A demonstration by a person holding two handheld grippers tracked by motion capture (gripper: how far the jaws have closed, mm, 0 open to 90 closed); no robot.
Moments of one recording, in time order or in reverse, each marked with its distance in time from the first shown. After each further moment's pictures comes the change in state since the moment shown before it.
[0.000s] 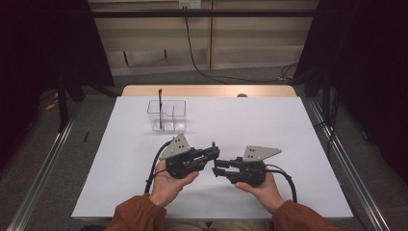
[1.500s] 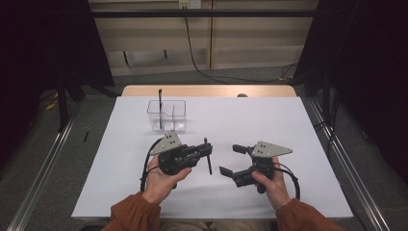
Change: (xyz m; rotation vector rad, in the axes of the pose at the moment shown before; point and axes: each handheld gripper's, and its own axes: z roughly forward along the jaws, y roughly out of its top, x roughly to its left) left arm 0.013 0.003 -0.014 -0.006 0.023 -0.038; right arm -0.007 0.003 -0.018 -0.084 -0.151 0.021
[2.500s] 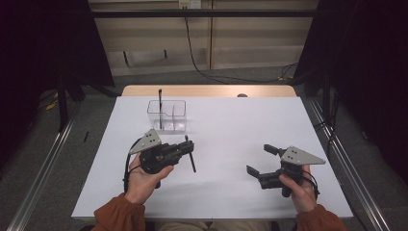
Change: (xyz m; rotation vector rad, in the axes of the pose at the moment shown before) left arm 0.024 -0.001 -0.042 -0.005 0.079 -0.037; right arm -0.018 -0.016 -0.065 -0.020 -0.221 -0.024
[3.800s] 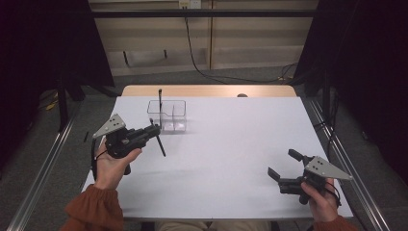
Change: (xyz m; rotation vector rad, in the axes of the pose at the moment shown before) left arm 0.059 0.024 -0.054 -0.010 0.166 0.000; right arm -0.017 -0.024 -0.045 -0.066 -0.159 0.011
